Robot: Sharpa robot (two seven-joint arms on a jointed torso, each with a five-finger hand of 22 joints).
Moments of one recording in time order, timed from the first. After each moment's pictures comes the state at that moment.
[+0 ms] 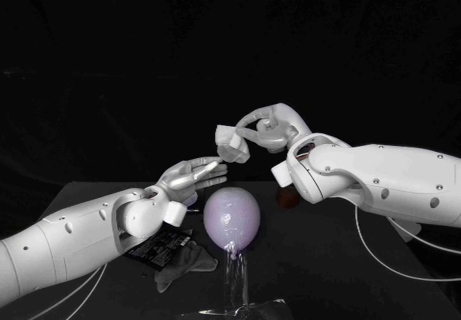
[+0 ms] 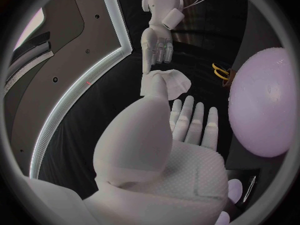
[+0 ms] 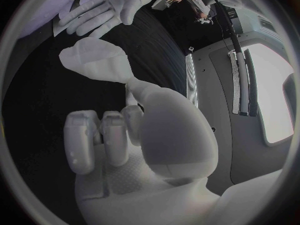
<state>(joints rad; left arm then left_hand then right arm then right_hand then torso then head) 1.21 -0.61 -0.09 1.26 0.13 0.11 0.34 1.64 -0.05 -0.10 0.26 0.05 0.46 0.13 0.51 0.34 0.78 0.14 0.10 0.07 0.58 0.15 0.06 0.17 0.16 0.42 0.29 0.09 0.05 1.48 -0.80 -0.16 1.68 -0.57 -0.77 0.02 1.41 -0.09 0.51 0.12 0.05 1.02 0.06 0.42 0.51 1.46 0.00 1.35 1.31 1.47 -0.07 1.57 1.31 0.01 1.46 0.04 1.55 1.31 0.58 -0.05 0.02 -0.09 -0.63</state>
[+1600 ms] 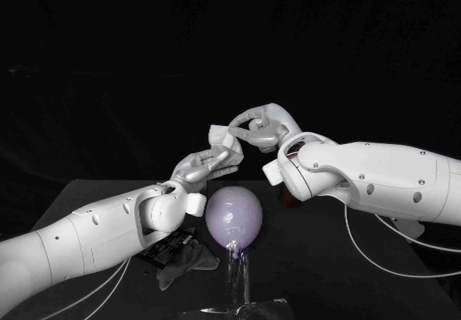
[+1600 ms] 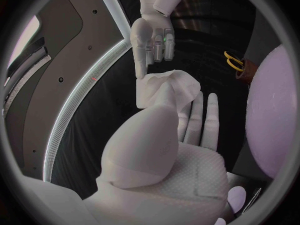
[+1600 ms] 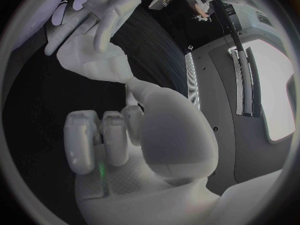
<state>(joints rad) 1.20 -0.52 -0.08 1.23 0.20 -0.05 0.45 1.80 0.09 -0.11 0.29 0.05 0.79 0.14 0.49 0.25 1.00 0.14 0.14 0.07 0.84 0.12 0.13 0.22 0.17 0.73 0.27 0.15 0.07 1.48 -0.72 -0.16 1.63 -0.53 -0.77 0.03 1.41 -0.09 0.52 0.12 0.05 1.02 0.06 0.43 0.51 1.46 0.00 1.35 1.31 1.47 -0.07 1.57 1.31 0.01 1.47 0.04 1.54 1.31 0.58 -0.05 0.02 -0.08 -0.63</state>
